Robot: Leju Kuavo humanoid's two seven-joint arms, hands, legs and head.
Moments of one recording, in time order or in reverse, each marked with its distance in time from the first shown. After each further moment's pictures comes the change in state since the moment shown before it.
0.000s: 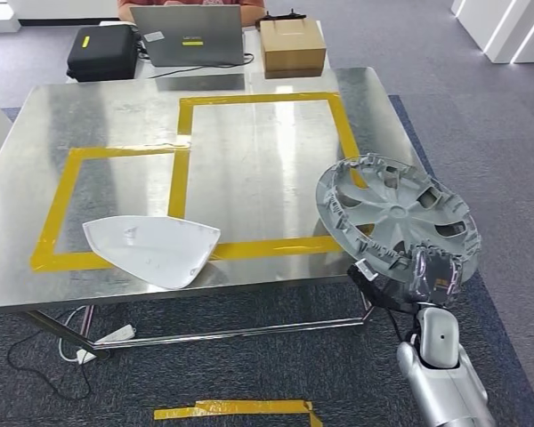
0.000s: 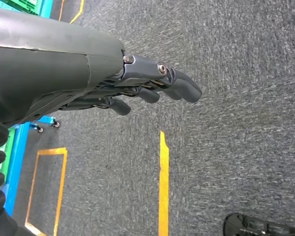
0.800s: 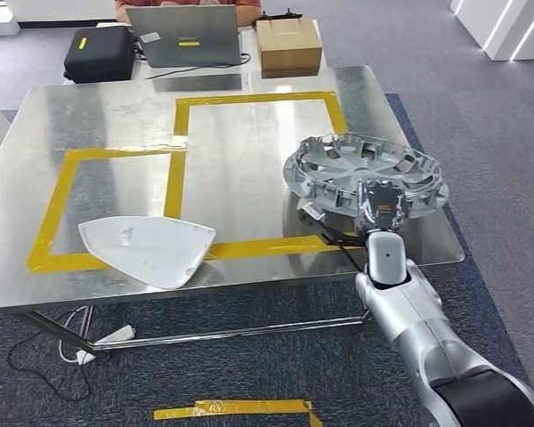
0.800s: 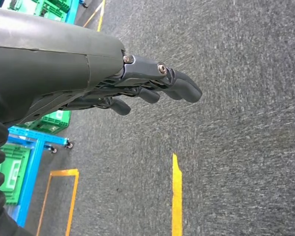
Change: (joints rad) left arm -0.004 0.024 -0.014 0.000 -0.070 0.053 0.082; right arm -0.469 0.125 0.236 0.443 0.133 0.098 0.095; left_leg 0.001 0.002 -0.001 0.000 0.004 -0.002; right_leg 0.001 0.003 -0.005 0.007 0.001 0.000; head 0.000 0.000
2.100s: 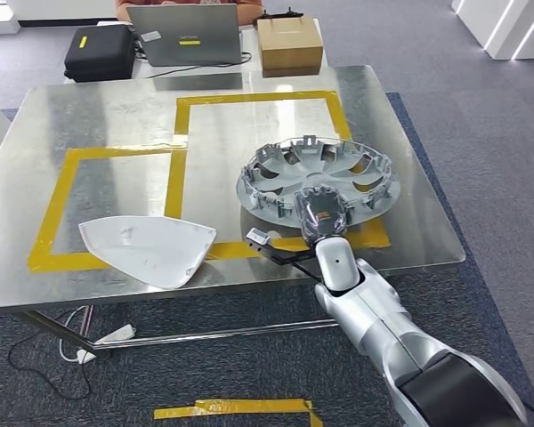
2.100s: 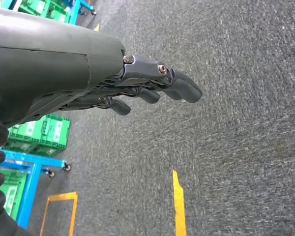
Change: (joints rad) left arm 0.003 0.010 -0.059 0.000 -0.061 0.009 0.021; right arm -0.062 0.115 0.215 0.163 0.000 -0.041 -0.023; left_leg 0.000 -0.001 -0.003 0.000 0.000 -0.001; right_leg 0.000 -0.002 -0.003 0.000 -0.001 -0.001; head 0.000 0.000
